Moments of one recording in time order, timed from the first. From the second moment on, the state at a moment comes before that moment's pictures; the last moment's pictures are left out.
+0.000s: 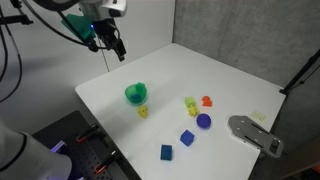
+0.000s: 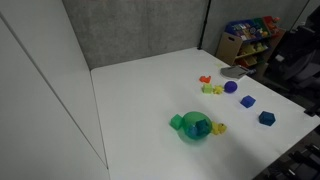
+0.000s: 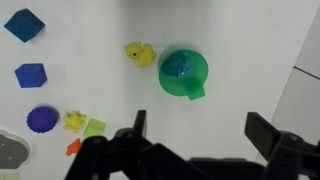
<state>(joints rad) 0.08 -0.56 0.06 -2.60 0.20 2.23 0.07</state>
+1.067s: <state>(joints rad) 0.12 0.03 0.15 -2.48 0.06 2.57 0.30</state>
